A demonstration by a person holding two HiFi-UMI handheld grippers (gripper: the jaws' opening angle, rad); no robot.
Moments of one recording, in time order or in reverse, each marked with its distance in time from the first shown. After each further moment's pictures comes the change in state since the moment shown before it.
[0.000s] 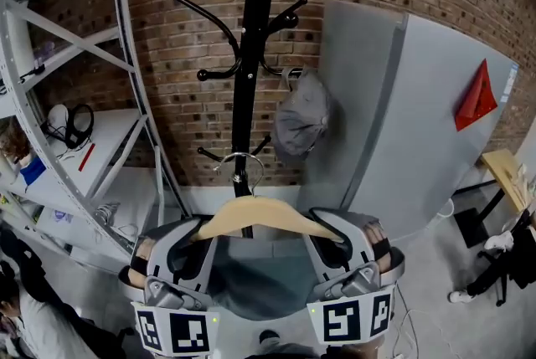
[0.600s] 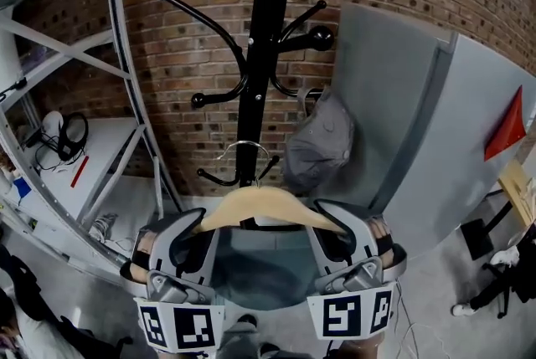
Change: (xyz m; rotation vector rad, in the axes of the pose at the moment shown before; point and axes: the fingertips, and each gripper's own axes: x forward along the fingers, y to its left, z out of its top) left arm 0.093 0.038 -0.034 0.002 0.019 0.051; right arm 0.099 -0.032 -0.030 0.008 -0.008 -0.041
